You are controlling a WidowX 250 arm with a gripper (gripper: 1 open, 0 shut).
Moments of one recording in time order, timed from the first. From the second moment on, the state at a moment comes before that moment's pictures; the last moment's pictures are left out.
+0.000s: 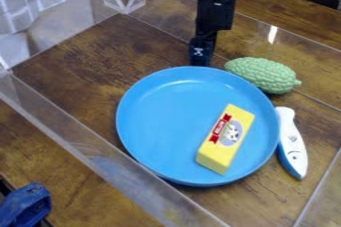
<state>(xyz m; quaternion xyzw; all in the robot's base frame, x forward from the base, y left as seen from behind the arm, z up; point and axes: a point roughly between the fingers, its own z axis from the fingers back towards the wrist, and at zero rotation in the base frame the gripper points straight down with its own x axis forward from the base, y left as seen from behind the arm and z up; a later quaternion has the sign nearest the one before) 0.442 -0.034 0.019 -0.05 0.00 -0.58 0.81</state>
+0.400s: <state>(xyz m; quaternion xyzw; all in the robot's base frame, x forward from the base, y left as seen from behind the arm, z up) 0.443 -0.047 0.020 -0.06 0.00 -0.53 0.85</state>
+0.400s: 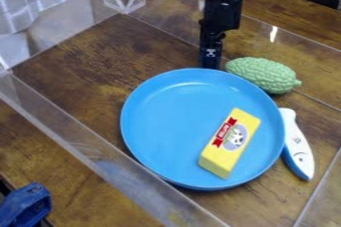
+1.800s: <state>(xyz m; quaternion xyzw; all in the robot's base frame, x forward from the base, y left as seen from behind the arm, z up) 0.430 0.001 0.018 -0.09 -0.01 -0.59 0.80</state>
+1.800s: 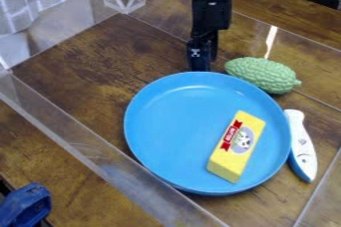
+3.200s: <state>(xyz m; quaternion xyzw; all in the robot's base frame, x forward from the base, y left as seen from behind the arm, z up) 0.441 0.019 0.019 -0.15 0.03 -0.63 0.76</state>
